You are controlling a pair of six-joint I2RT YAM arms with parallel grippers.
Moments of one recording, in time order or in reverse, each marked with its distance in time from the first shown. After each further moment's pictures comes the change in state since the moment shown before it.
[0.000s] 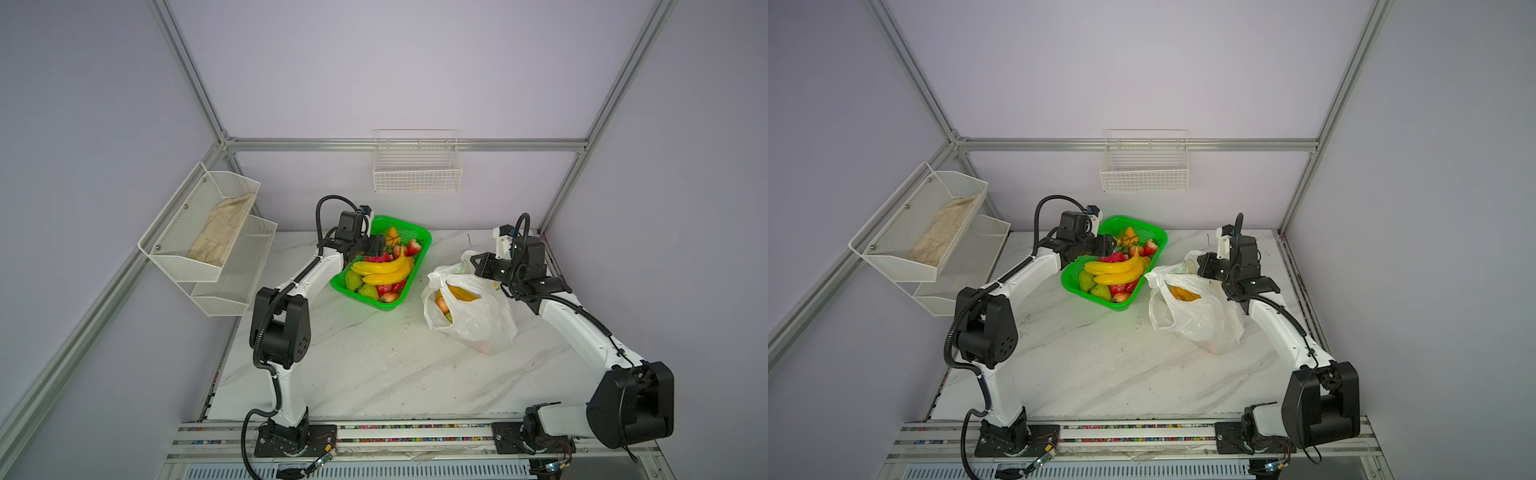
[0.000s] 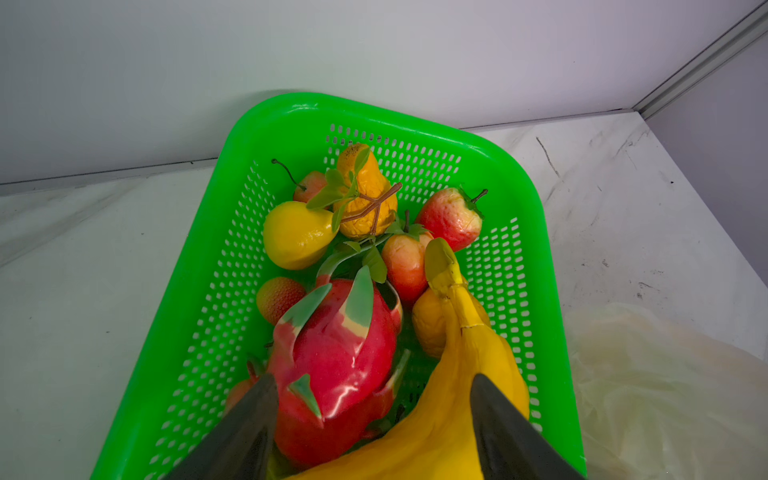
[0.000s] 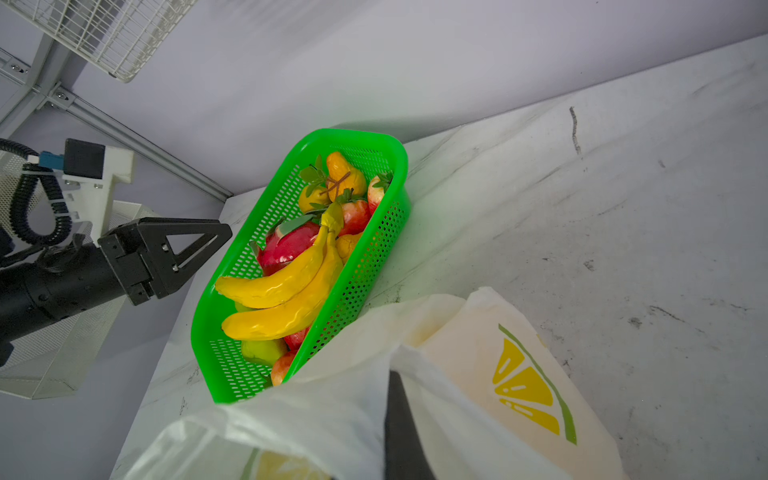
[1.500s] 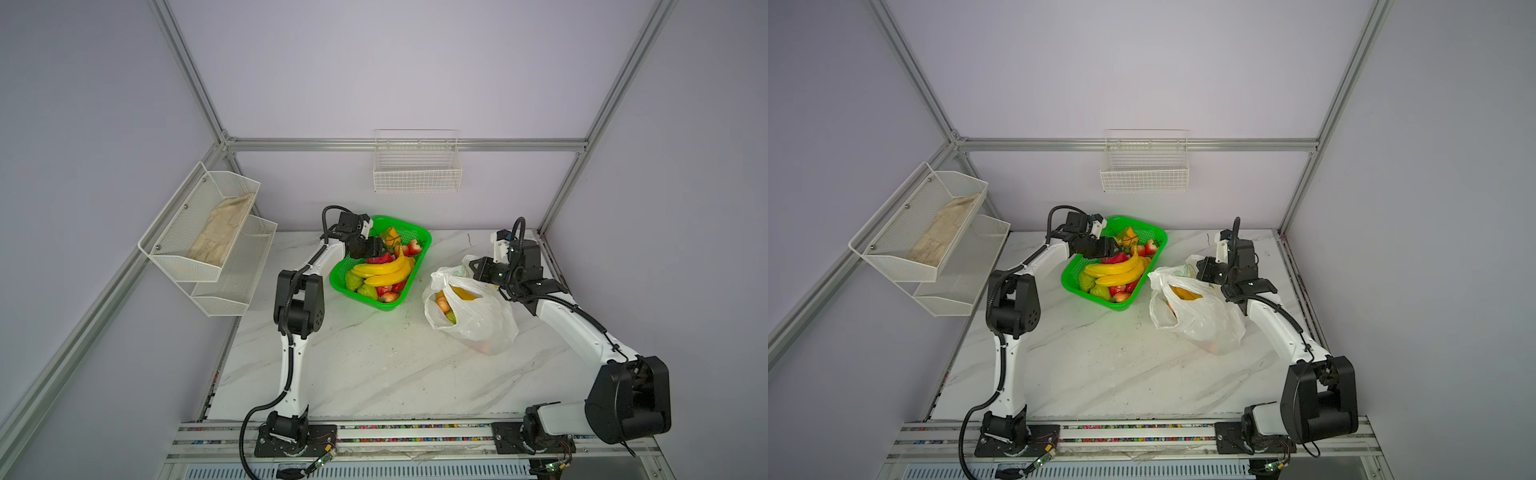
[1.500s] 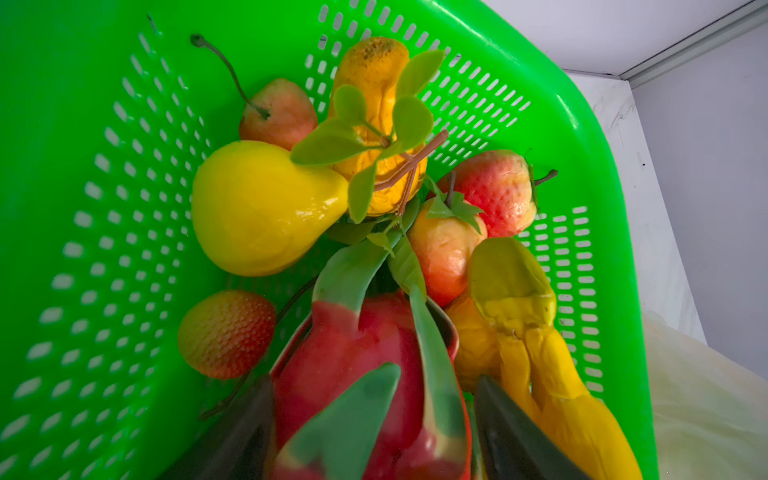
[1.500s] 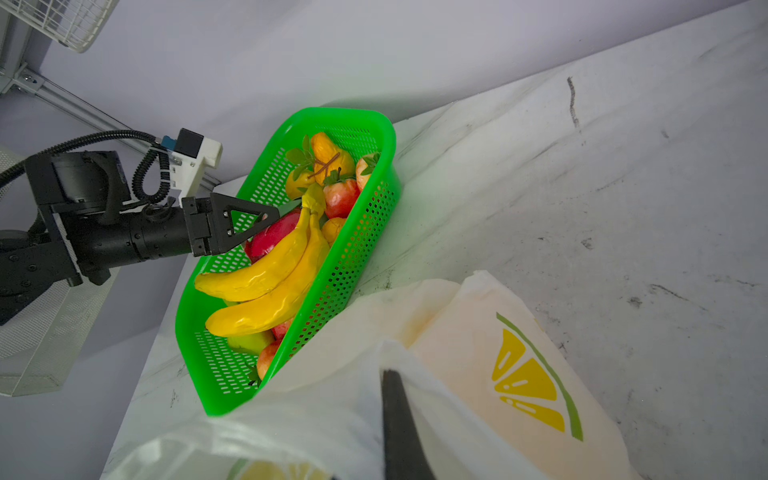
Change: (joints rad) left arm 0.086 0.364 0.328 -0.163 0.301 -0.070; right arm 0.000 0.015 -0.032 0.007 0.000 -0.002
